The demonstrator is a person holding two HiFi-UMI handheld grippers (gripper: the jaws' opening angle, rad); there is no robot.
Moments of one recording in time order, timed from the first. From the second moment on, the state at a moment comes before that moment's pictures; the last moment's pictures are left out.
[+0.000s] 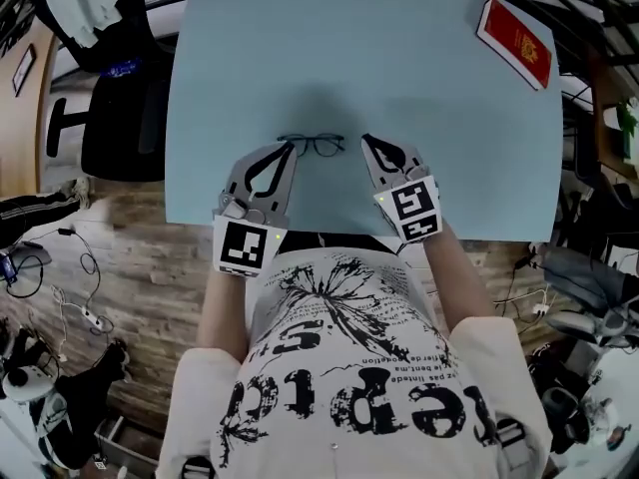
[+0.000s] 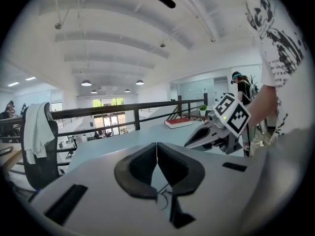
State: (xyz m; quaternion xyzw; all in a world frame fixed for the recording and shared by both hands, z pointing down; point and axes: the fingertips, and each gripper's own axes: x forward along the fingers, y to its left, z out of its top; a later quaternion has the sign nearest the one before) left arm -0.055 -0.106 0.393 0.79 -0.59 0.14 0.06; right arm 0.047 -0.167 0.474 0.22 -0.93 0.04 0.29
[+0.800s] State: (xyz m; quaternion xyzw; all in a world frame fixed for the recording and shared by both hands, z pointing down) left arm -0.081 -0.113 0.482 0.79 -0.57 0.16 0.15; right arm 0.019 -0.157 0.593 -0.06 -0.85 -0.09 0.52
